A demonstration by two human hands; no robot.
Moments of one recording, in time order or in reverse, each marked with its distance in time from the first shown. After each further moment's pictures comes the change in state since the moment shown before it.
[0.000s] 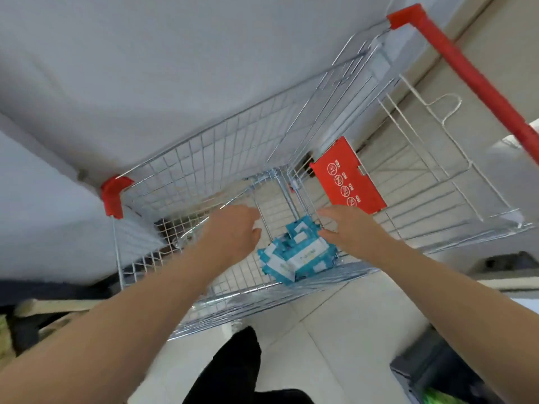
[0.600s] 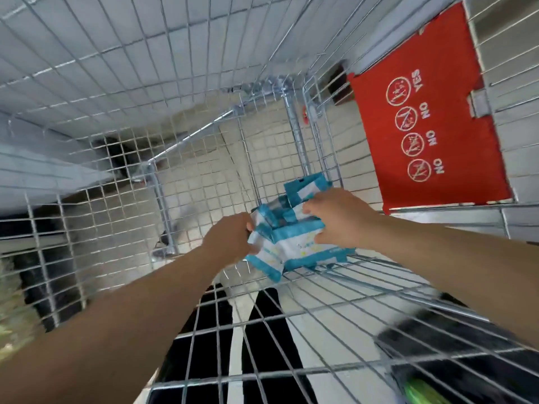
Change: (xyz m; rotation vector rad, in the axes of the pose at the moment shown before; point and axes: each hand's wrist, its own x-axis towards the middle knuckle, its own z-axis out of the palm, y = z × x) left_hand 0.117 -0.012 0.264 -0.475 -0.455 -0.355; right_hand 0.174 0.109 0.172 -0.303 -0.406 -0.337
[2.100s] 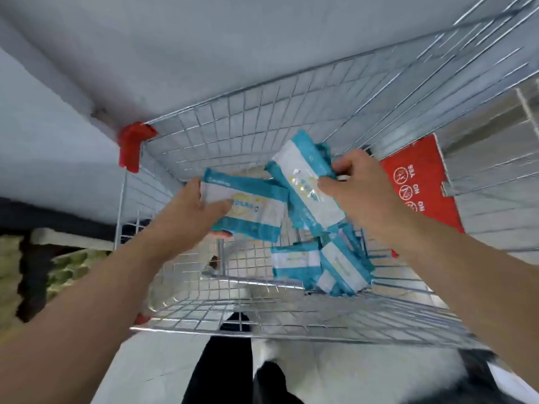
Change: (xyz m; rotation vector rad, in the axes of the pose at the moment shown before) left_hand -0.213 -0.020 -0.174 -0.833 0.443 0.007; right_hand -0.095 -0.127 -0.187 0.942 0.737 0.162
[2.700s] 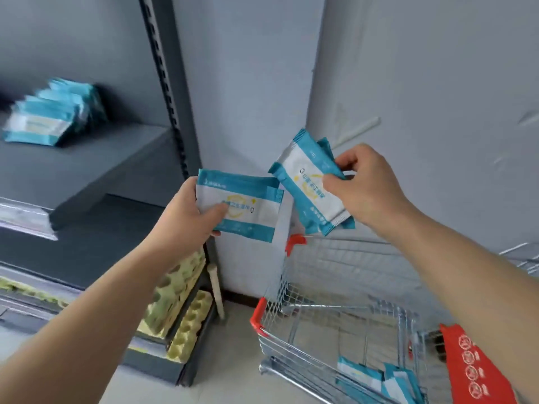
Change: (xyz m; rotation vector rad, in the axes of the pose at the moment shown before) left_hand -0.366 0.061 -0.175 -0.089 0.818 0.481; right_hand -0.222 -0.328 -0.028 0.062 -0.095 -0.774
